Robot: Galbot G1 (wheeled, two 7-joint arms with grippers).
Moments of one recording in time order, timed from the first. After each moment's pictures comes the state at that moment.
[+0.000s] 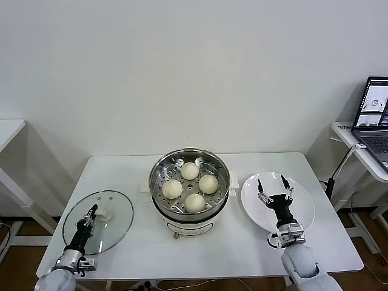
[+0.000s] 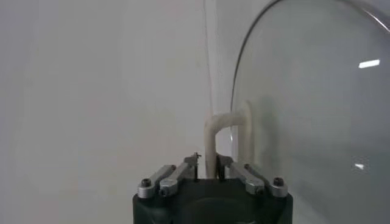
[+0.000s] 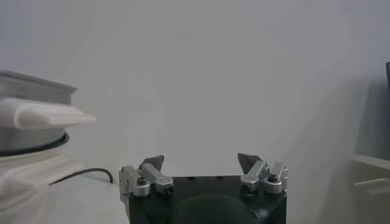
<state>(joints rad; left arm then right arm) 1.27 -1.21 -0.69 -1.31 1.30 -0.23 -0.34 -1.16 1.11 0.34 1.48 0.20 0.37 0.17</state>
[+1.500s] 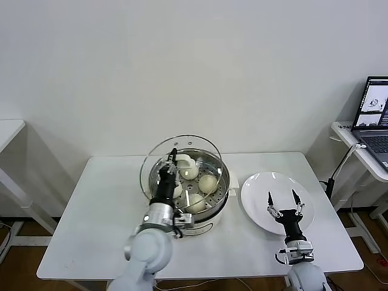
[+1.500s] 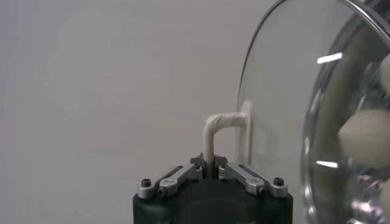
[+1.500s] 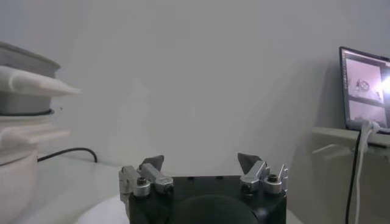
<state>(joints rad) 1.11 -1.47 -0.10 -1.96 1.40 0.34 0.12 -1.28 1.17 0.46 1.47 0.17 0.42 0.15</state>
